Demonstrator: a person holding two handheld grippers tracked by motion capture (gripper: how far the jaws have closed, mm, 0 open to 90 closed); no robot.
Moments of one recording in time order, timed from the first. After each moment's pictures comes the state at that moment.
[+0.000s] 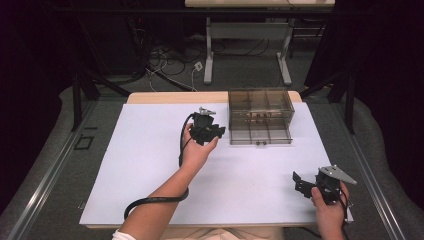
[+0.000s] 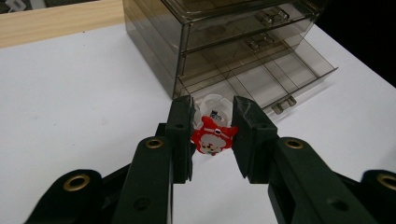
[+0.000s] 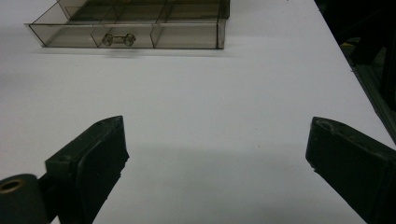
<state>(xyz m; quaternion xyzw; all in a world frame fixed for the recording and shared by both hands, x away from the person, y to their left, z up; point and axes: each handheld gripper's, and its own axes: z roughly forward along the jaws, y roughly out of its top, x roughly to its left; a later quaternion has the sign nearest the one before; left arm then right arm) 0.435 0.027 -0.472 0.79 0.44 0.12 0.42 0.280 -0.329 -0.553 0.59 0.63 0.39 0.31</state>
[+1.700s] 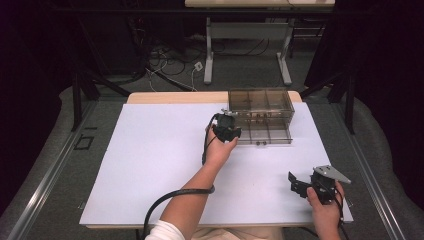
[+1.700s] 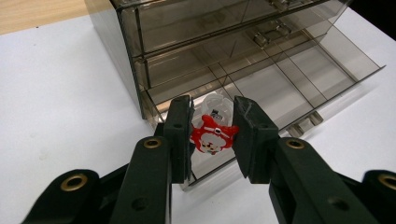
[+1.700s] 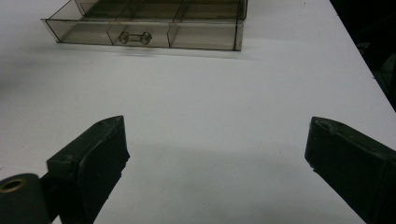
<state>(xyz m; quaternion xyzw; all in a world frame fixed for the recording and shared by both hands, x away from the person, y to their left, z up) 0.464 -0.035 -0.508 0.79 0.45 0.14 0.38 0.282 -0.318 -0.552 0.58 0.65 0.39 0.31</state>
